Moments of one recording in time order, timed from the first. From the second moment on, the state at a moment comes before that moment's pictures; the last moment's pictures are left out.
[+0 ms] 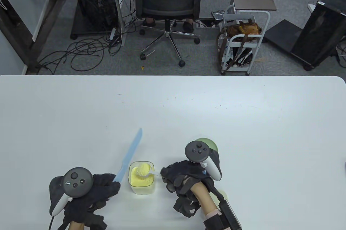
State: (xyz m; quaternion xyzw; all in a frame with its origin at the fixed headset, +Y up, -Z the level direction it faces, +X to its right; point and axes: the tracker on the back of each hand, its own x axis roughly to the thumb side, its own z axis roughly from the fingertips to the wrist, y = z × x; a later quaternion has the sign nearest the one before) left_hand -0.264 -0.673 -0.198 -0.11 -0.11 0.32 0.93; right_hand 0.039 -0.709 -0.269 0.09 0.28 0.83 0.47
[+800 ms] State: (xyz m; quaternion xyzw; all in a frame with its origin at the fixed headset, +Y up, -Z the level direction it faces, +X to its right) left_hand -0.279 -0.688 -0.209 -0.18 -0.08 0.29 0.94; right_hand 0.041 -0.697 -0.253 0.10 0.27 0.84 0.46
